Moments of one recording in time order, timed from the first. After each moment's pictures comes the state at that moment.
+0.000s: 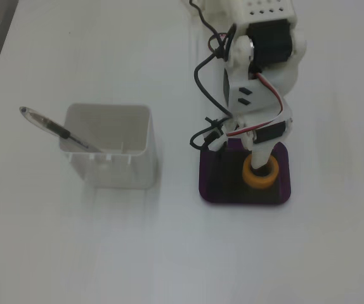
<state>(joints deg) -6.7 54.4 47.4 77.3 -18.9</state>
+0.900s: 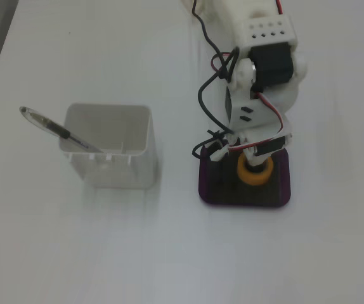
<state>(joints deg) -7.4 45.4 35.0 84.0 -18.9</state>
